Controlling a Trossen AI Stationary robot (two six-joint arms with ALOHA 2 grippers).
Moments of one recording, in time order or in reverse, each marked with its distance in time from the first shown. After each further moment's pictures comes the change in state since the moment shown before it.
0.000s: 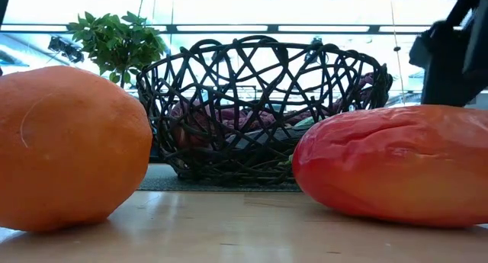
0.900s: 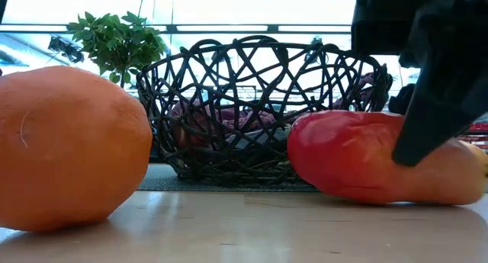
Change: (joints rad) left arm -0.022 -0.005 0.000 0.081 -0.049 -0.019; right arm -0.072 0.001 -0.191 0.249 0.037 -0.034
